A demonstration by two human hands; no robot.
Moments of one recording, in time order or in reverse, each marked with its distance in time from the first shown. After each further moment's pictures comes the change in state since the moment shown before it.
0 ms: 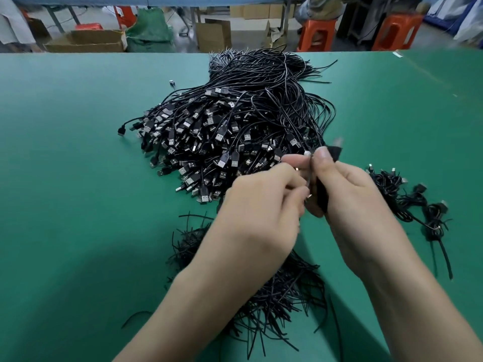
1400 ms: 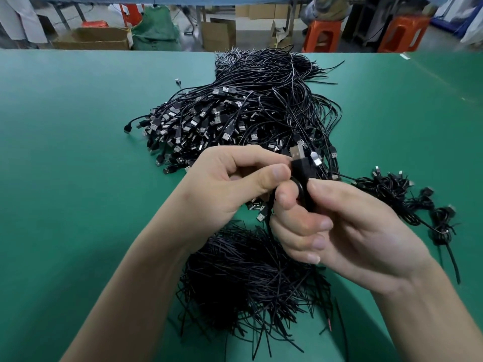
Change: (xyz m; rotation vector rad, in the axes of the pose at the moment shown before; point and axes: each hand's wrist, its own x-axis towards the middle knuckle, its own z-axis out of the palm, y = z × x) left_hand 0.018 -0.028 -0.043 -0.654 -0.160 0.040; right_hand -0.007 -0.004 0.001 0.558 -0.911 0.170
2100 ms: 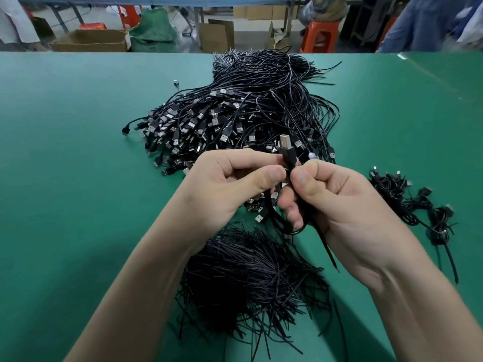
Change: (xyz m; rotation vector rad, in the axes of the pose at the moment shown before) left_hand 0.000 -0.005 -0.001 -0.043 0.050 -0.081; right_hand 0.004 0.000 0.008 -0.405 0.568 -0.172
